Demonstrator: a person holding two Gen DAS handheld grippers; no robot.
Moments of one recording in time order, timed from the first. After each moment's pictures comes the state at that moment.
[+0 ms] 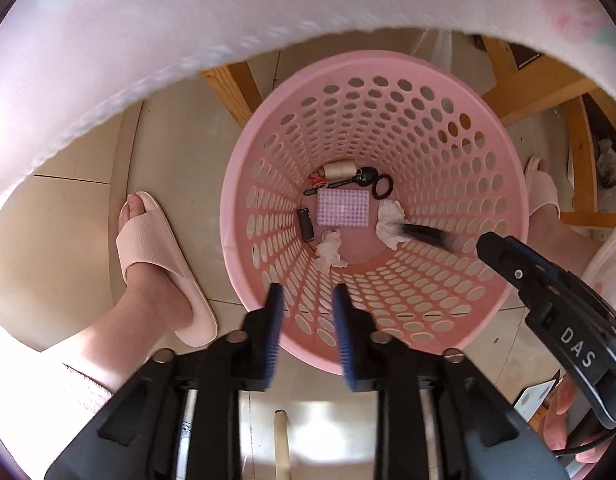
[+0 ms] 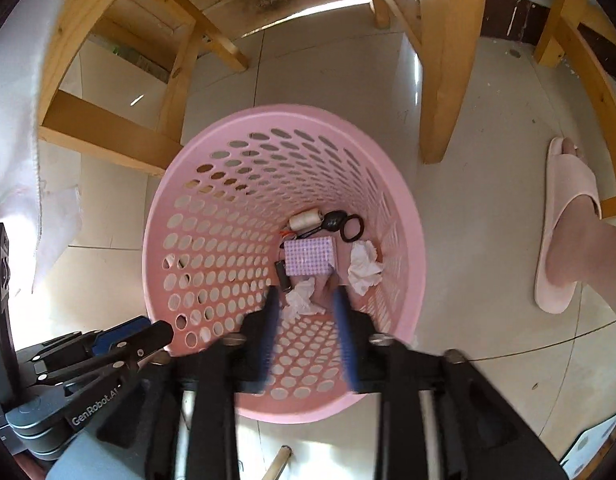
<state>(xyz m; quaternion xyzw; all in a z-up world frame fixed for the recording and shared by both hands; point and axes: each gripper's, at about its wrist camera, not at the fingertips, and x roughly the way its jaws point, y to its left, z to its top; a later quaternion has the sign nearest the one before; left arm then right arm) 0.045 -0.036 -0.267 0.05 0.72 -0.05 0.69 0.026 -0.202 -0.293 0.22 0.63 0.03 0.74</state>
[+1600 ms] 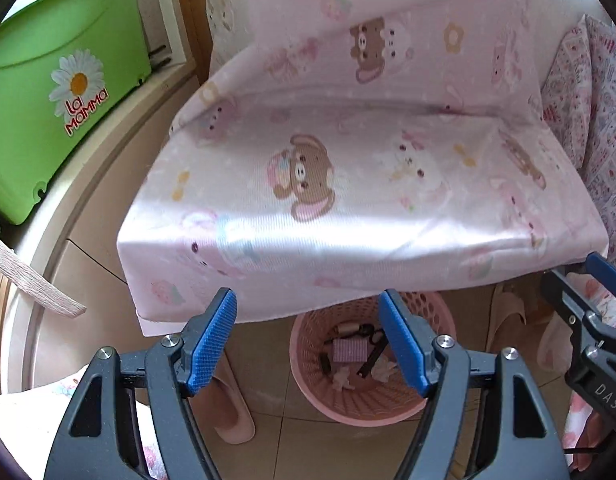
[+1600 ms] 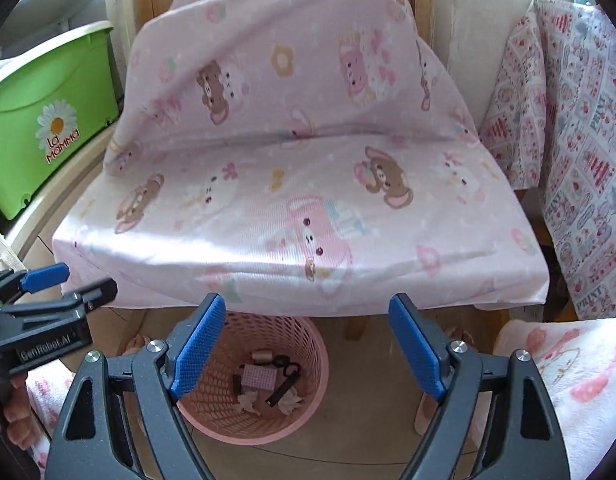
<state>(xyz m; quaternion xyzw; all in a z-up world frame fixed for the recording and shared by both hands) 0.011 -0.009 -0.064 0.05 0.46 -0.05 0.89 -0.040 -0.211 -0.064 0.04 0.38 -0.02 0.92</state>
